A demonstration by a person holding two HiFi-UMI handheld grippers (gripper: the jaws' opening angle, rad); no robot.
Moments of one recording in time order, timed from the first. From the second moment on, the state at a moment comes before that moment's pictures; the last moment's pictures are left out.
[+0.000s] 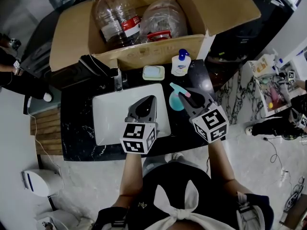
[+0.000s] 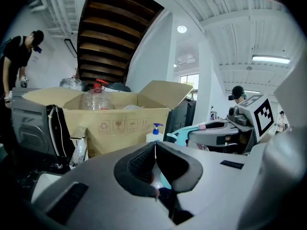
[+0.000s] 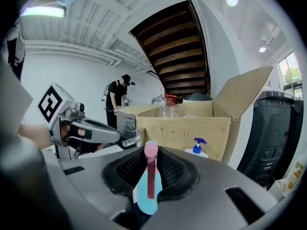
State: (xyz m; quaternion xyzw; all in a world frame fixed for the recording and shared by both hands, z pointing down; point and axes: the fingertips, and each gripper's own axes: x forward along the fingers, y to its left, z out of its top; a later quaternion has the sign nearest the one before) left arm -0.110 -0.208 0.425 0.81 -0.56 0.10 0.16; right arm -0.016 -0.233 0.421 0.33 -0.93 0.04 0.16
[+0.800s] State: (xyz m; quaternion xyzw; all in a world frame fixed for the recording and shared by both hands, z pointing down) left arm -0.105 -0.206 0.424 0.81 -0.56 0.10 0.16; right arm -0.015 -0.225 0.378 0.33 -0.93 0.02 0.12
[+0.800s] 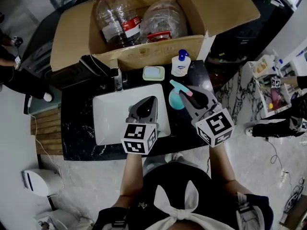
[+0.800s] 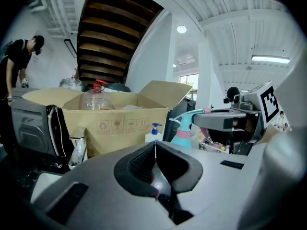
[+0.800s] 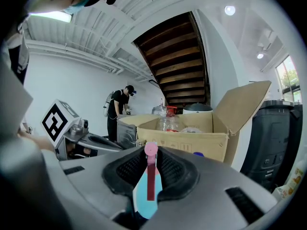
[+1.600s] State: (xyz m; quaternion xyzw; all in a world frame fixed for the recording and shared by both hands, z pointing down) left arm -0.108 -0.201 0.424 0.81 -0.56 0.10 0.16; right arm -0.015 -0.214 0.348 0.34 -0.94 0.00 0.07
